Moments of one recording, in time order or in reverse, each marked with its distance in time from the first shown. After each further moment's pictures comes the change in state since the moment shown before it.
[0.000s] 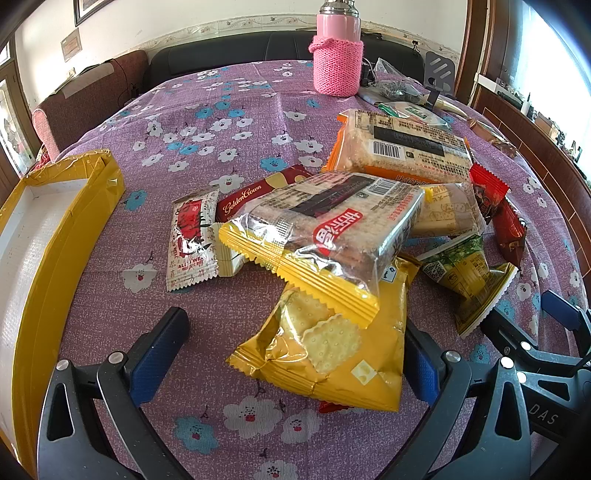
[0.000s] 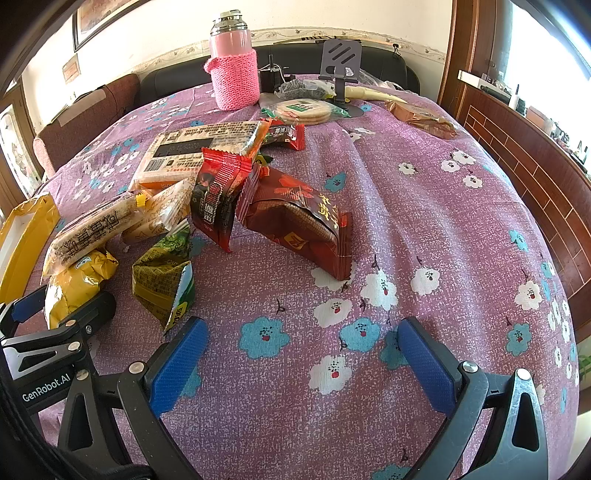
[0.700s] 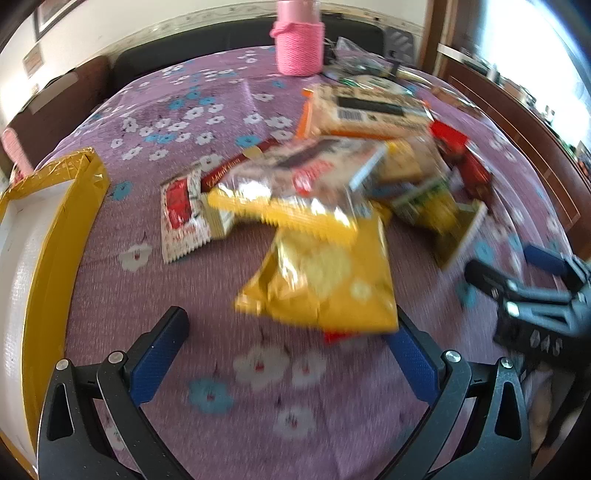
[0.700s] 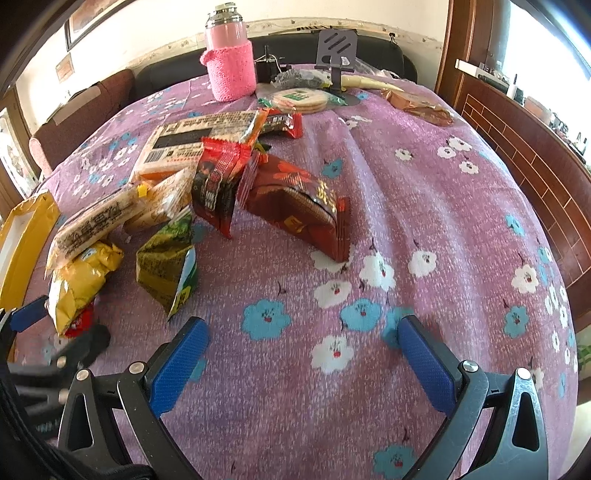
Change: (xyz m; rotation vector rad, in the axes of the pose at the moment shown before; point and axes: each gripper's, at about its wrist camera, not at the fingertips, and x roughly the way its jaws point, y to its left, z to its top) left arm -0.016 0.005 -0.019 0.141 0.066 -0.099; right arm -0.005 0.001 -0.006 0.018 0.052 -0.002
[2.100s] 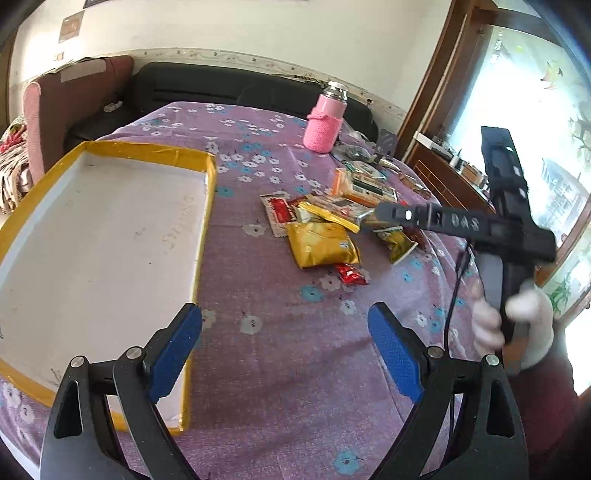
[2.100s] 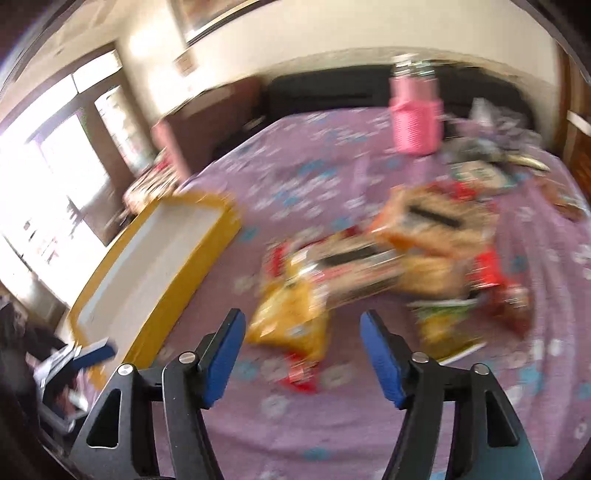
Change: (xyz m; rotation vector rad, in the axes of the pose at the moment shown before) left arm -0.125 0.118 -0.085 -0.178 -0.246 -0.237; right arm -0.074 0.111 0.026 -0.188 -0.090 0.415
